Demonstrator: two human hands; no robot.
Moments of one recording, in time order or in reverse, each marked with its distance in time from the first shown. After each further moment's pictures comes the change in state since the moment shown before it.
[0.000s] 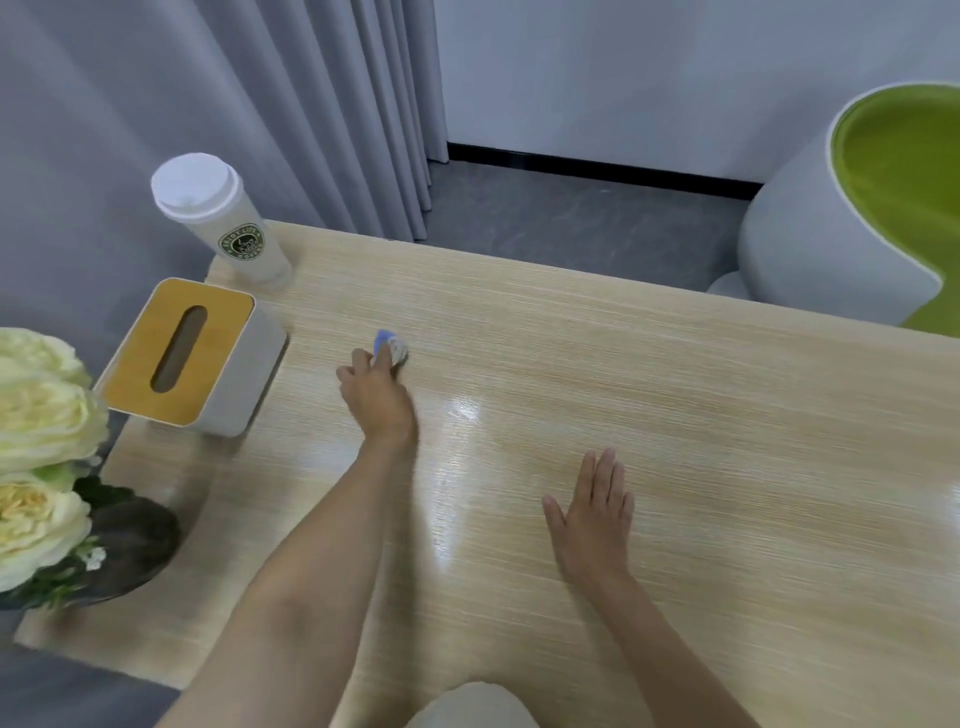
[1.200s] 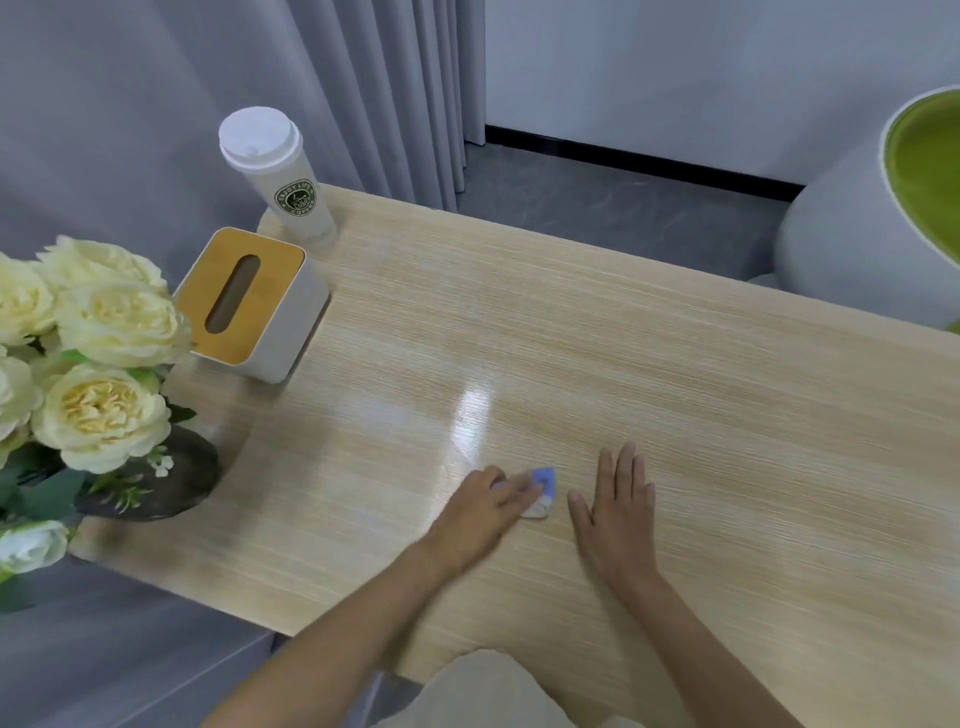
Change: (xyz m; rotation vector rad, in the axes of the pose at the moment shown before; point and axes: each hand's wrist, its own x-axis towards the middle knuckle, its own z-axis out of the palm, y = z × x) left_hand -0.172 -0.020 0.007 -0.032 -0.336 0.898; right_hand -0.023 0.021 0.012 -0.025 0.034 -0.147
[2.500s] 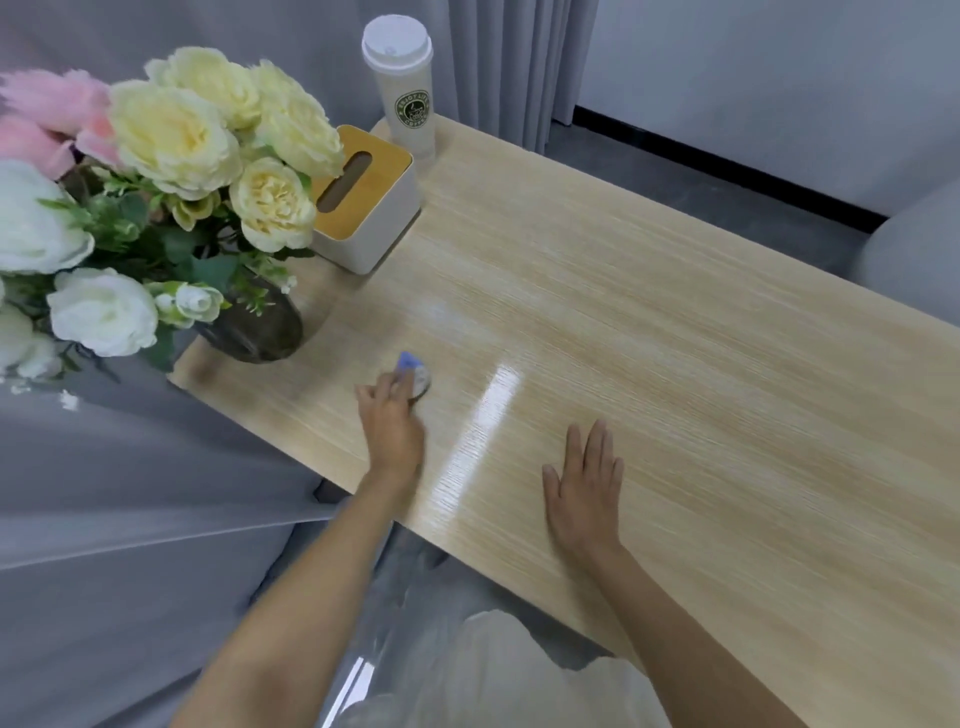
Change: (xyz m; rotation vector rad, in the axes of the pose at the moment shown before) left_hand -0.117 -0.029 -0.027 0.025 0.472 -0.964; right_hand -0.068 -0.037 0.046 -0.073 -0.023 -0.220
